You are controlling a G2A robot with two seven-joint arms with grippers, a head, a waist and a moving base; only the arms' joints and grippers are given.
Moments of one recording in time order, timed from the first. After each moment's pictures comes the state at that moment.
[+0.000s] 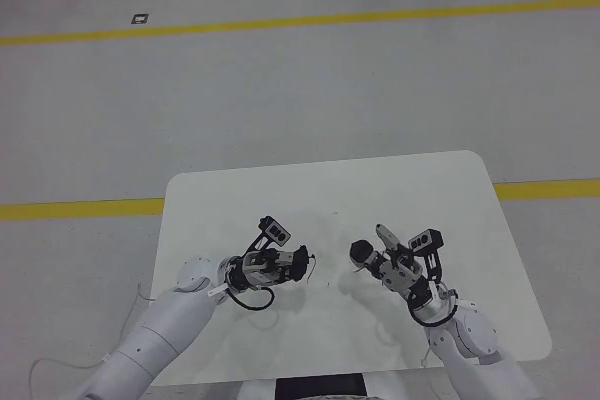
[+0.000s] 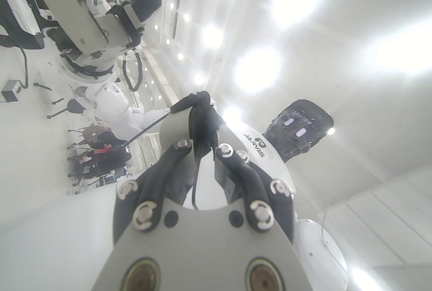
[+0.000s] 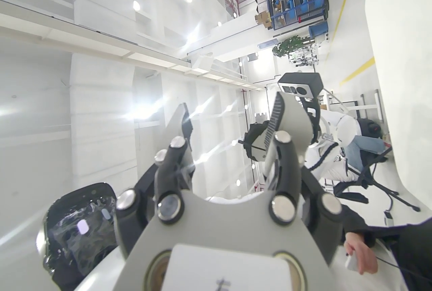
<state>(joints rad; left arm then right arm) 1.23 -1.10 -0.86 -1.32 -1.18 -0.31 -1.37 -1.83 -1.18 1.32 -1.81 0.75 -0.27 0.59</state>
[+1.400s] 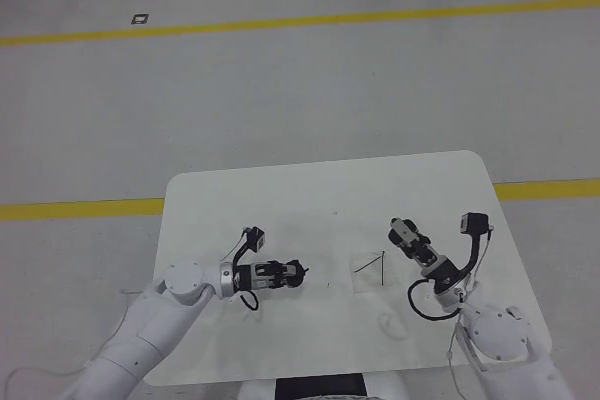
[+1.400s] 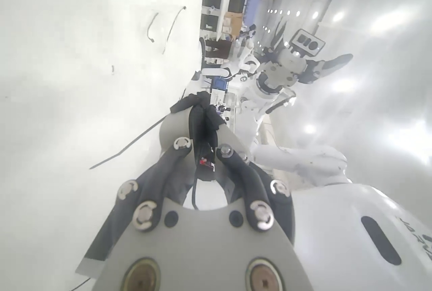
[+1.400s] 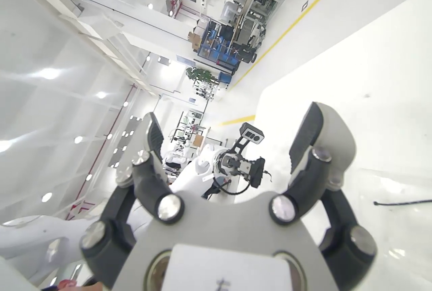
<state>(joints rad) 1.25 -1.04 -0.91 -1.28 -0.49 -0.25 -0.99 -1.88 -1.18 1.49 -1.96 -0.09 -0.33 0.30</state>
